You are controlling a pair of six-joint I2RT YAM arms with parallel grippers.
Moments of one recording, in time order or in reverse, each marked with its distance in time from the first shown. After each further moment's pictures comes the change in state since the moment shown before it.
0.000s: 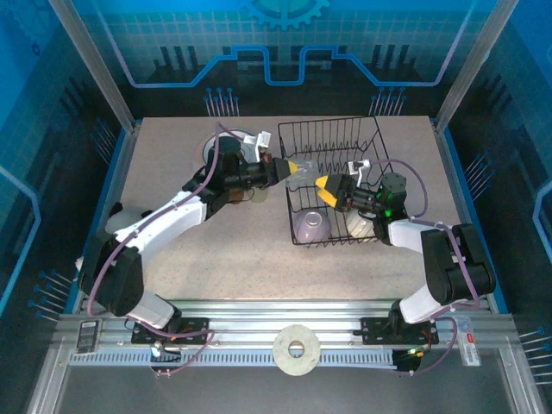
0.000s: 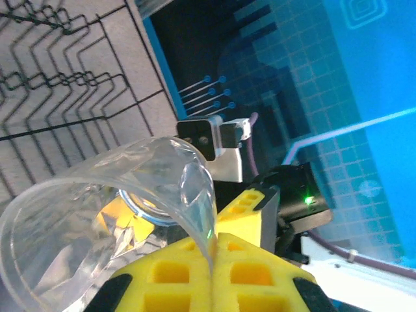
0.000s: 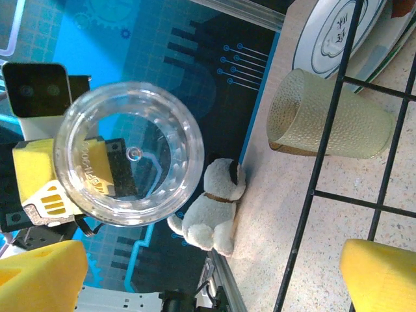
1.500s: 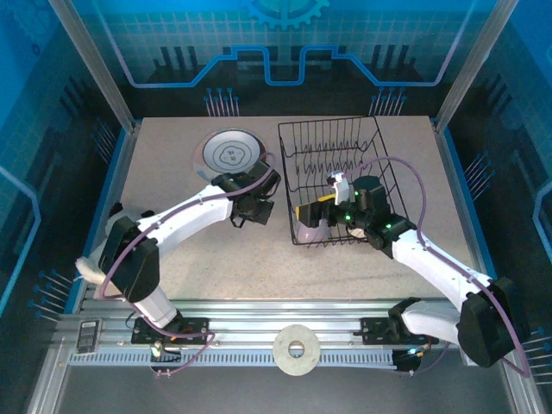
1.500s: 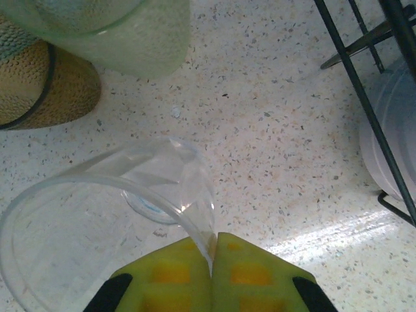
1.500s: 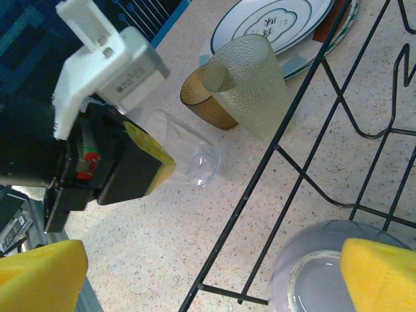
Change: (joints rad) left arm -0.182 0.183 0.205 -0.953 -0.809 0.565; right arm 0.315 -0.383 0.131 -0.938 0.568 -0.794
